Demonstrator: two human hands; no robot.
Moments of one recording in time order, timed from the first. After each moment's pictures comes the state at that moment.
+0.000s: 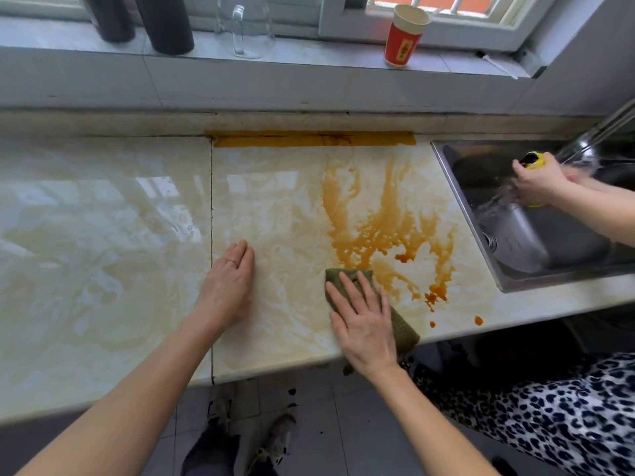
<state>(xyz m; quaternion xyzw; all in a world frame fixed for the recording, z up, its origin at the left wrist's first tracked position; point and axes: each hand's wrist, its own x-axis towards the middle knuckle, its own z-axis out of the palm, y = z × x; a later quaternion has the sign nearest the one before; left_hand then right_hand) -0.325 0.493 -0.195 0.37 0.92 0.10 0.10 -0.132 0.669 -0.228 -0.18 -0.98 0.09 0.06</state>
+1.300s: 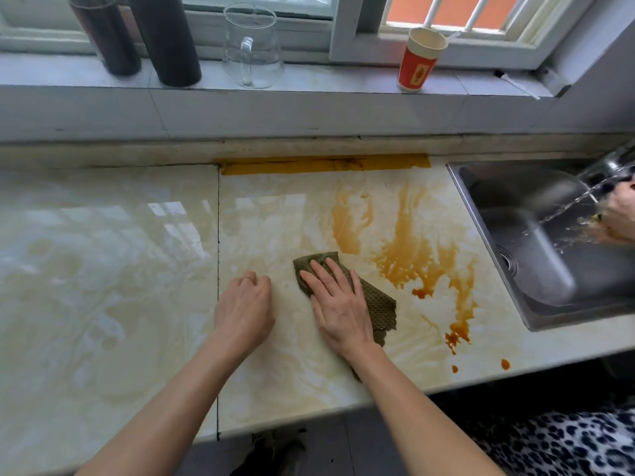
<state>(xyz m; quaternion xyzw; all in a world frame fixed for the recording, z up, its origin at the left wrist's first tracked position) -0.339 0.529 -0.151 0.31 0.94 0.02 0.16 -0.244 0.681 -0.227 -0.13 -0.98 0.14 0.09</state>
